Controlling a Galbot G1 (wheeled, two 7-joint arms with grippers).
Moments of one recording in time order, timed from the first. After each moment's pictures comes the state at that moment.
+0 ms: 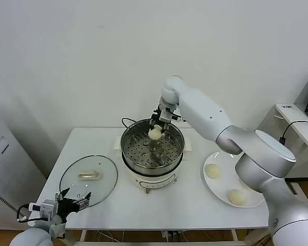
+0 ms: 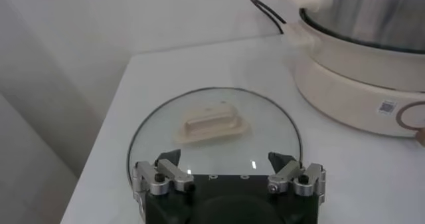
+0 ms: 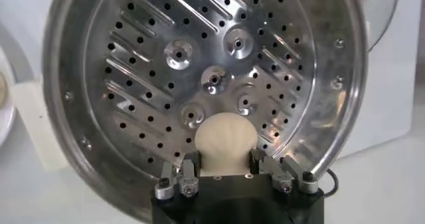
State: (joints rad) left arm 1.51 -0.99 -0.54 -2.04 -0.47 0.56 -0.13; right arm 0.25 1.43 -0.63 0.74 -0.68 0.82 -1.17
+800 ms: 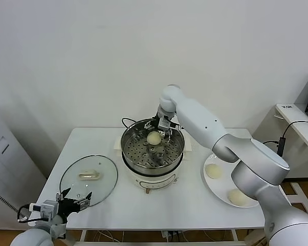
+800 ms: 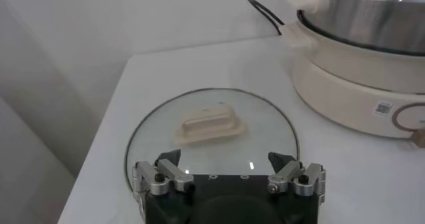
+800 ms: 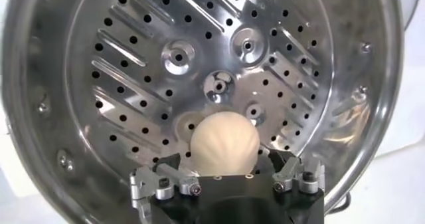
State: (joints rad) left arm 1.51 -1.00 -0.54 -2.05 -0.47 0.56 -0.12; right arm 0.24 1.42 -0.62 0.75 -0.72 0.82 -1.13
